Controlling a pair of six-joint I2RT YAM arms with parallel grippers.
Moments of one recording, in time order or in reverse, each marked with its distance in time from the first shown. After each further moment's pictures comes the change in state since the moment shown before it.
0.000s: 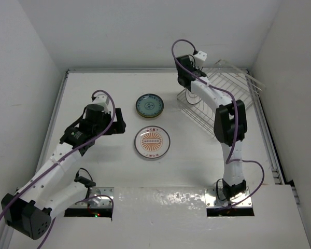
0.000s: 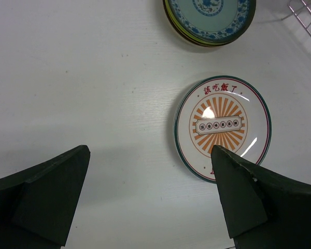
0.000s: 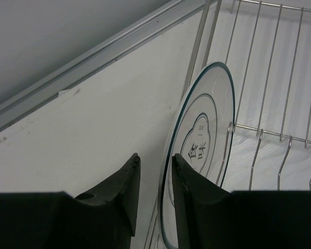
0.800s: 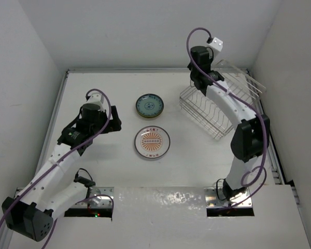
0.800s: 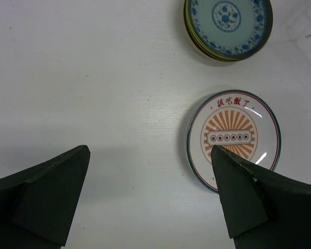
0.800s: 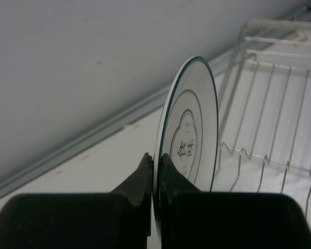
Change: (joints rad) left arm 0.043 -0.006 0.000 0.002 -0.026 -0.003; right arm -0.011 -0.300 -0.220 0.216 -0.064 -0.040
